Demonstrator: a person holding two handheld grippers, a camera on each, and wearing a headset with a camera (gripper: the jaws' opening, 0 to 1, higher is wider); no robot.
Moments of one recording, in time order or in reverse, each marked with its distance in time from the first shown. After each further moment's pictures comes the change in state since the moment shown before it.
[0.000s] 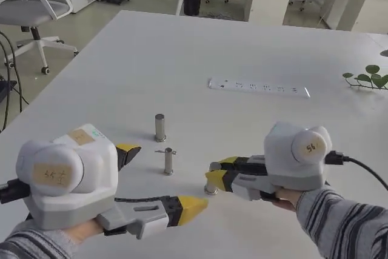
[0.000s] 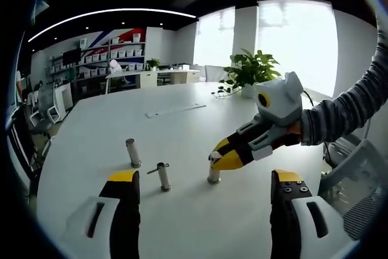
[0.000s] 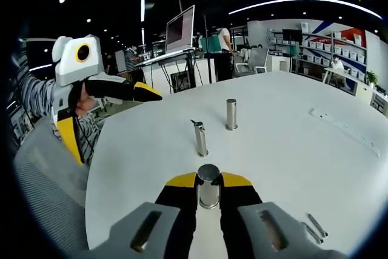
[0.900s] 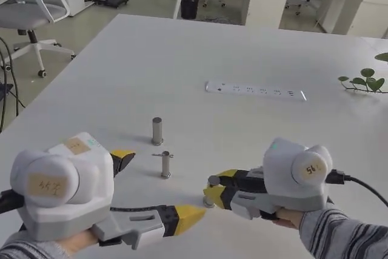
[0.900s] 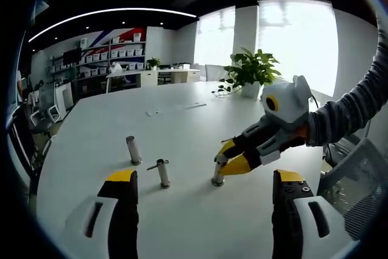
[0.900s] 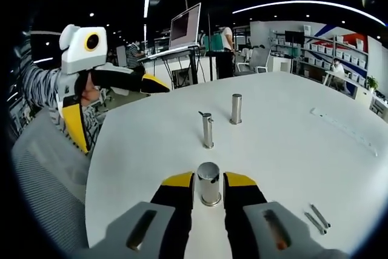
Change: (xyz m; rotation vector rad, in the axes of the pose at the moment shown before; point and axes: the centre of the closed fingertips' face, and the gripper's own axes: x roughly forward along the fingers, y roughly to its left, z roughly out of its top) left arm -0.003 0.000 -0.006 -0.010 0.004 0.003; right arm -0.005 0.008 -0.009 -0.028 0.007 -0.012
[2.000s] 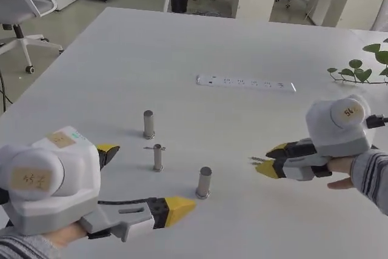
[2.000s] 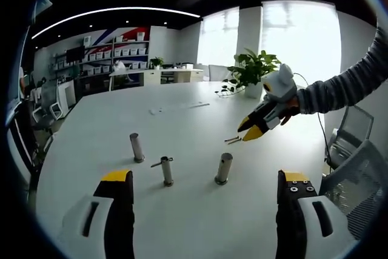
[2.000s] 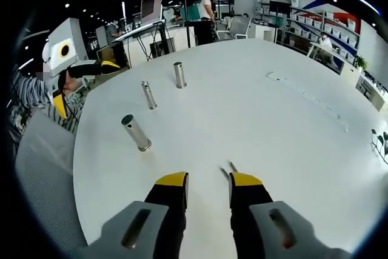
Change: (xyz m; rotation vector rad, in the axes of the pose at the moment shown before) left arm -0.001 0.004 -0.002 -0.019 -0.001 0.019; right arm -0.068 -0.099 -0.040 0.058 0.272 -0.100
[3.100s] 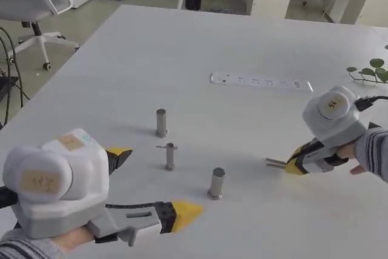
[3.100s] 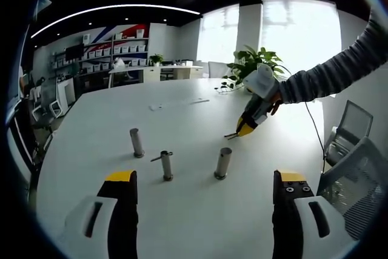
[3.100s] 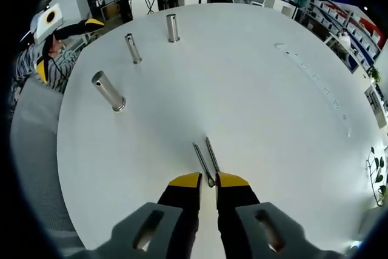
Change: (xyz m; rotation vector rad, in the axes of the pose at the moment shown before) left arm -0.004 0.001 -0.007 -0.002 0.023 -0.004; right arm 0.013 -0.031 -0.032 -0.149 0.292 0.008
